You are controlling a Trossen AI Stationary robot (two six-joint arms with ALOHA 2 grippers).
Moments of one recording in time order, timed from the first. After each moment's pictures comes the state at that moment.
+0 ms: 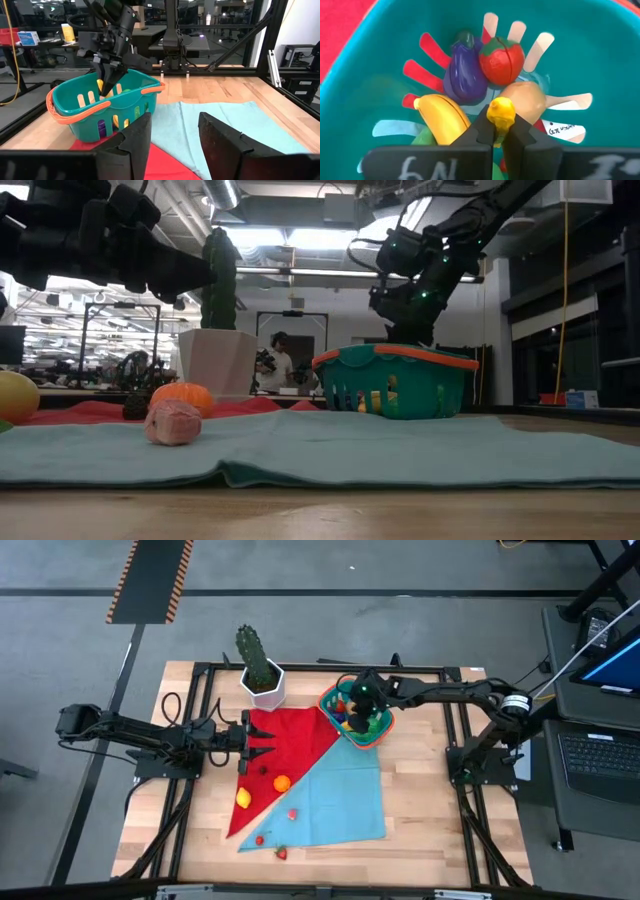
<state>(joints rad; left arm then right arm) 0.04 0.82 0.08 0.69 -0.04 0.00 -0.42 1.66 1.02 -0.34 0.01 0.02</state>
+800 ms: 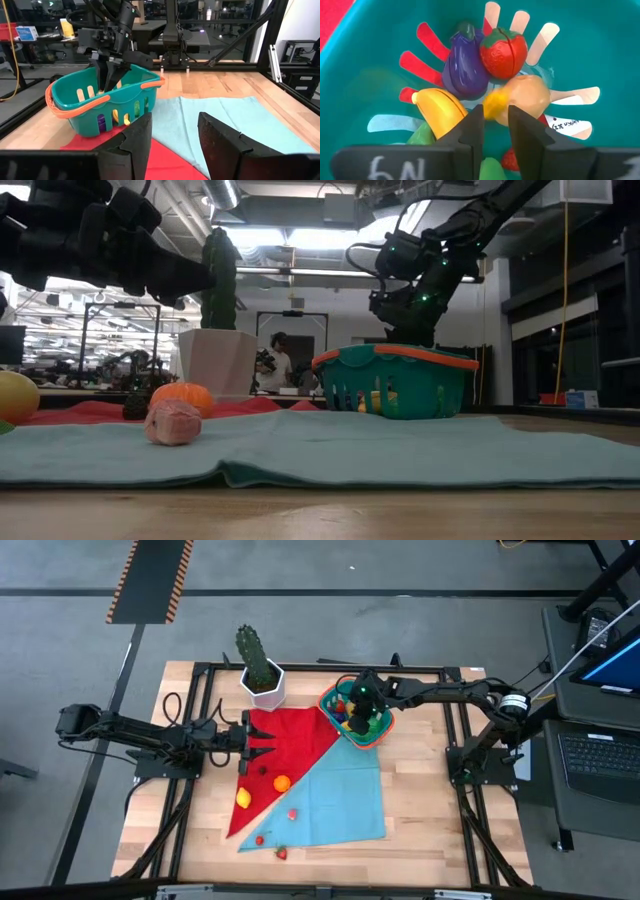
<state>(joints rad) 0.04 0.82 0.08 0.66 -0.04 0.00 -0.42 1.67 1.02 -0.35 0.01 0.02</state>
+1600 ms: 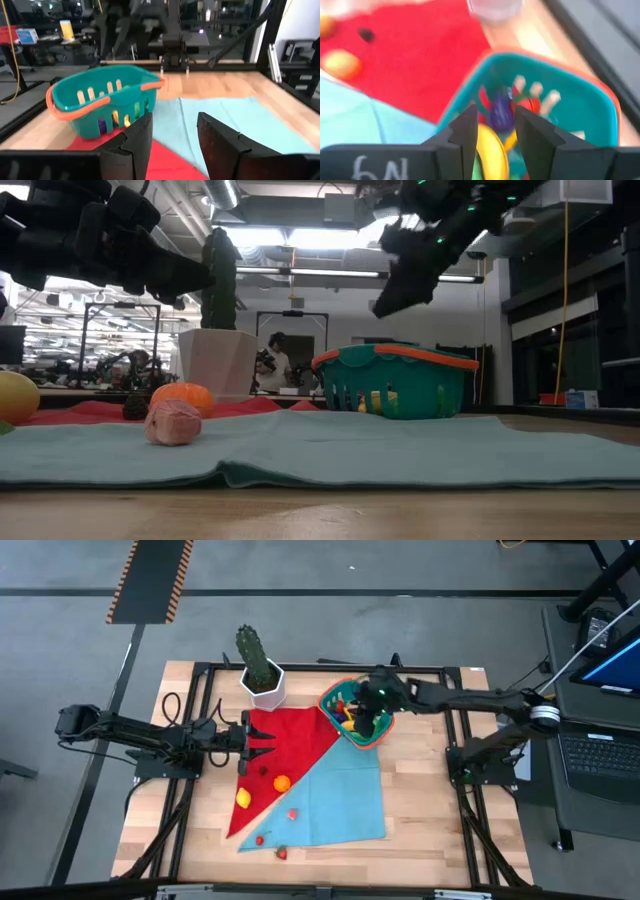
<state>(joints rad) 0.04 0.80 0.08 0.65 -0.04 0.01 -0.31 1.43 0.99 -0.30 0.01 0.02</state>
